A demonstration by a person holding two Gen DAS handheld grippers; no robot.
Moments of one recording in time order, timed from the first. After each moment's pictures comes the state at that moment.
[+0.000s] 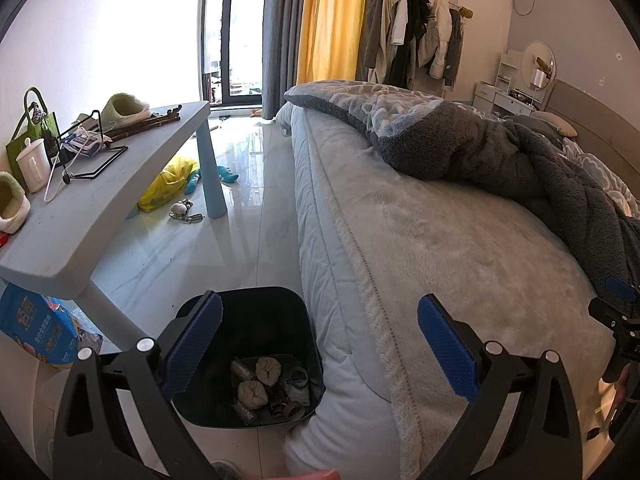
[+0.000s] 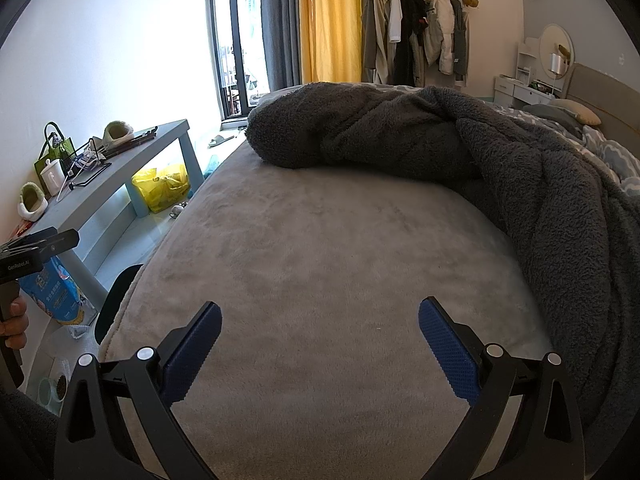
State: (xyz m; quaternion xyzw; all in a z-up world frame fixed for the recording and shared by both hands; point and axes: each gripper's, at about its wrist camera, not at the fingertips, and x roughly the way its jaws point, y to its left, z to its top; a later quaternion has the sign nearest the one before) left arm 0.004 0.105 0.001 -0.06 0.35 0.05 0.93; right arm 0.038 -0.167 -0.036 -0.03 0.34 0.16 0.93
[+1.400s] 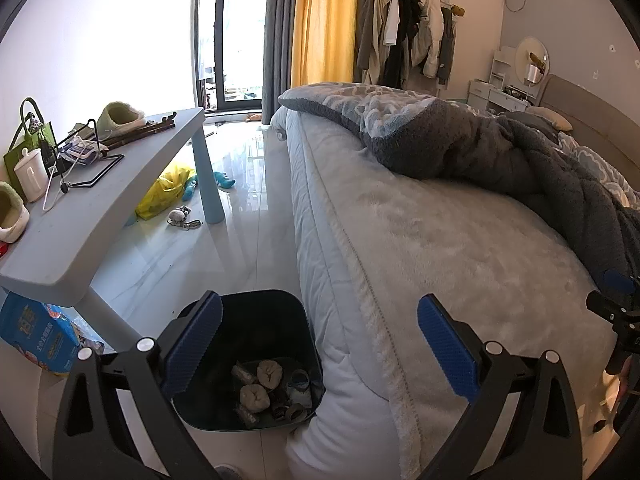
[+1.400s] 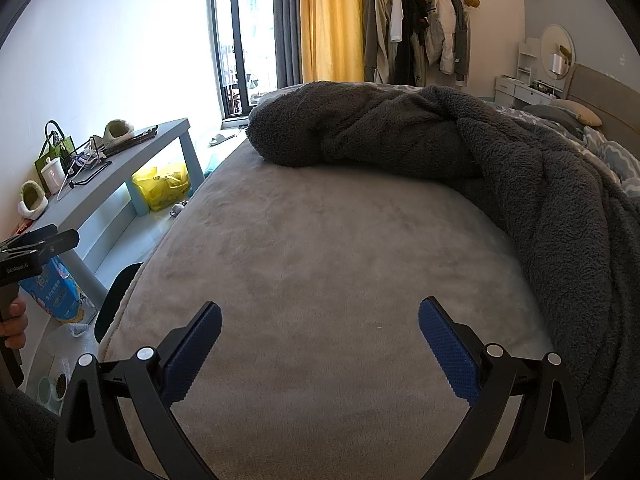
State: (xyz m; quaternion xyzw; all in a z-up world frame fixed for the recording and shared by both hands) left arm 0.003 0.099 0.002 -0.05 0.34 0.05 0.94; right arm 0.037 -0.166 -0.036 -0.03 0.34 0.16 0.93
